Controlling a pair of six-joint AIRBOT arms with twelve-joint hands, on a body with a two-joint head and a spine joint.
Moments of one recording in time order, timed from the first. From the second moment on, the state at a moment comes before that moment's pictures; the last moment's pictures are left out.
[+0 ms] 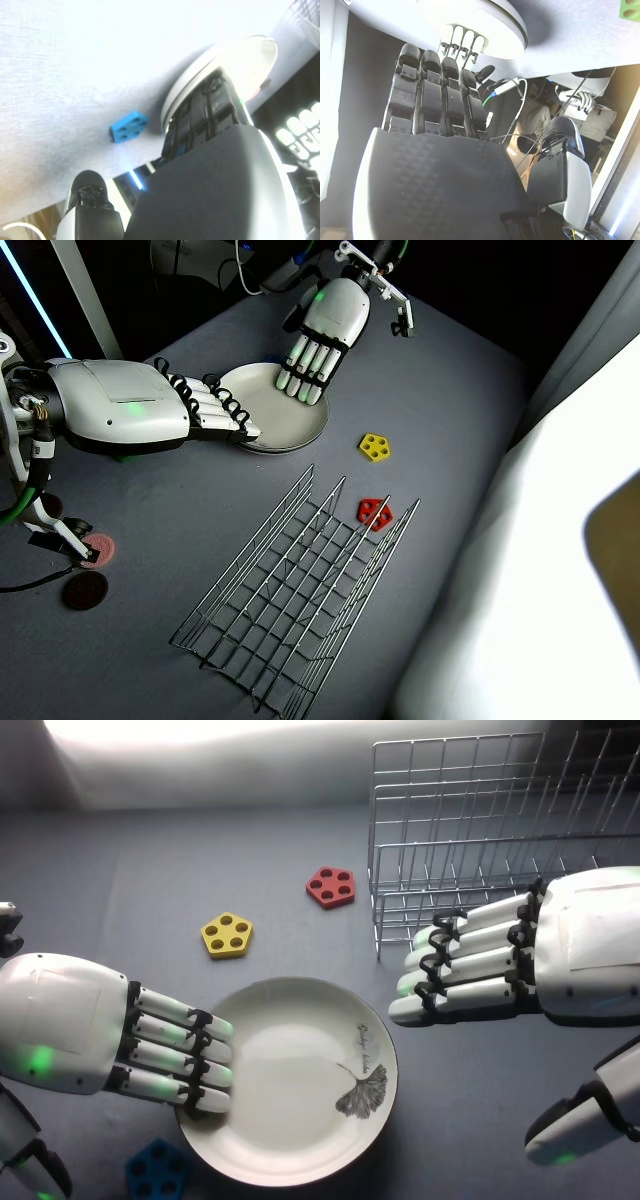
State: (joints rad) left arm 0.68 -0.70 1.51 1.47 -1.09 0.31; right arm -0.23 -0.84 0.98 -1.31 0.59 0.00
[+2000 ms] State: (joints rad) left arm 0.69 -0.87 1.53 1.34 -1.03 0.32; right arm -0.27 -0.93 0.94 -1.21 0.49 -0.17
